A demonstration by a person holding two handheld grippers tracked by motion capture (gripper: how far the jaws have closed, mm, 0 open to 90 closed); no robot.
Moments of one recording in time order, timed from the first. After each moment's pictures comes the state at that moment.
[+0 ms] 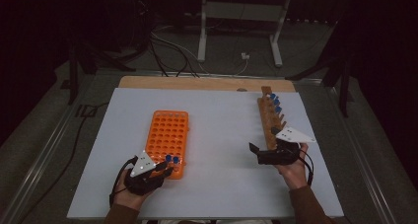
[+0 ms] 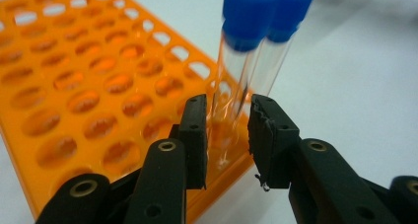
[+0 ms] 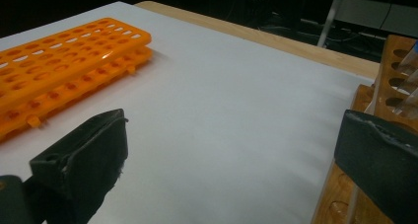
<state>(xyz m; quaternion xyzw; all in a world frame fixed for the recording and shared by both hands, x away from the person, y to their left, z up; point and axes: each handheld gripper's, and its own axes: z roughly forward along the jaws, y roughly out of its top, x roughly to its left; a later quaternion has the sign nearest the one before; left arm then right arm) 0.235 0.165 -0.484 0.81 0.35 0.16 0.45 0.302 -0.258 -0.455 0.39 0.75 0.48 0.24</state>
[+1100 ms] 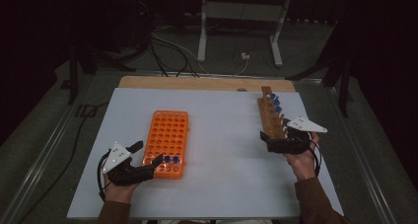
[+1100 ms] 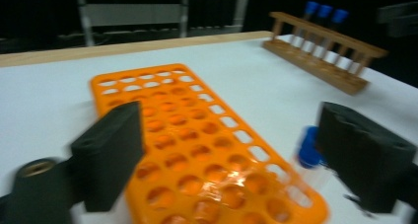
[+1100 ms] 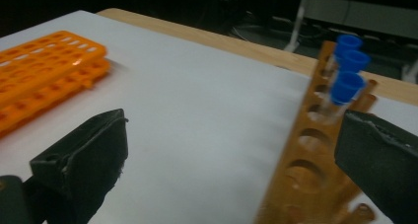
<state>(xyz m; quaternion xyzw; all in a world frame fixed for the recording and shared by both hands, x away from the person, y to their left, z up) 0.246 0.200 -0.466 0.70 0.43 0.24 0.52 0.329 -0.289 -0.441 0.43 0.73 0.46 0.26</state>
